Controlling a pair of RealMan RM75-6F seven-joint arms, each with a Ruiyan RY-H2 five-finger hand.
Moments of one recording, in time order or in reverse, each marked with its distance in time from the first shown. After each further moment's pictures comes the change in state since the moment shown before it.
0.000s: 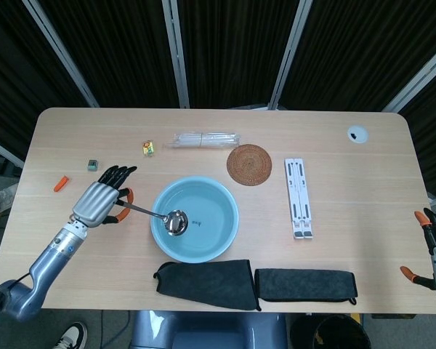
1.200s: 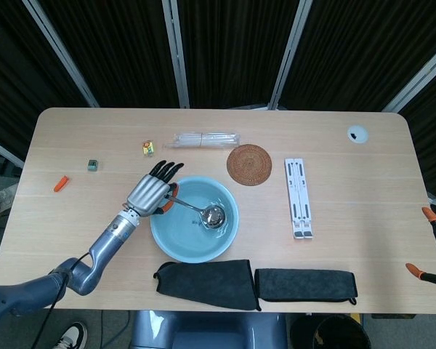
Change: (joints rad) left arm -0.192 -0.321 -0.063 0.271 -0.060 -0.112 0.115; right arm 0.018 0.041 0.000 0.045 0.007 -0.038 0.152
